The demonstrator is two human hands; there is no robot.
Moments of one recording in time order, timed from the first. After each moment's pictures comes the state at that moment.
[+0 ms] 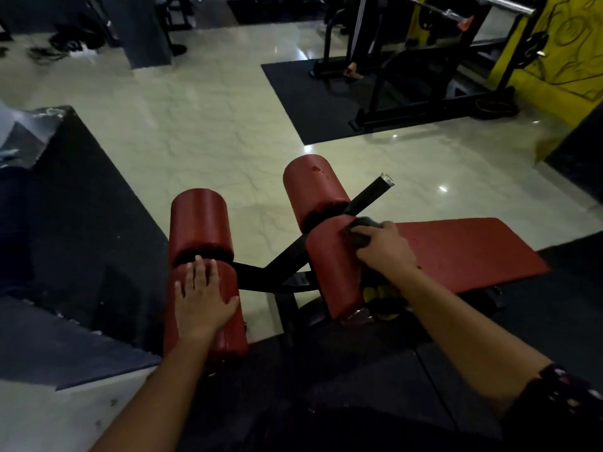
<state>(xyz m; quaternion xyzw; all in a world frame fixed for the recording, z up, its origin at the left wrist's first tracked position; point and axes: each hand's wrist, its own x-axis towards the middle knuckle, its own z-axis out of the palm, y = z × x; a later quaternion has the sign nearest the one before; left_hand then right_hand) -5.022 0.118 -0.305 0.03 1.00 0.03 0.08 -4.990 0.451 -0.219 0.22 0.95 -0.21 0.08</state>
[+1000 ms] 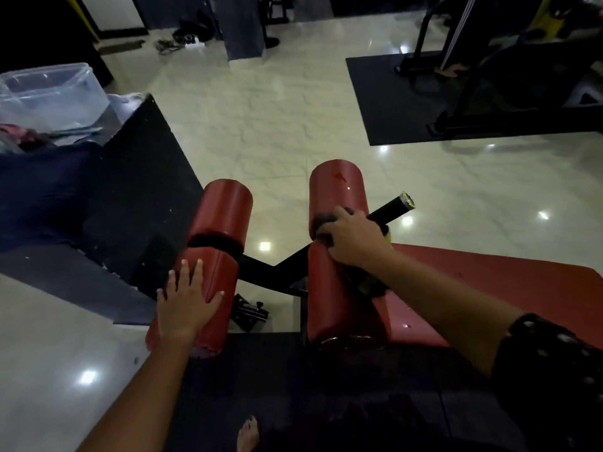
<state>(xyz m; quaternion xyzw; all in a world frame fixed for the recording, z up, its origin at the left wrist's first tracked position) -4.994 0.135 -0.309 -0.15 0.99 0.04 0.07 -5.075 0.466 -0.221 -0.17 0.98 -0.04 0.05</state>
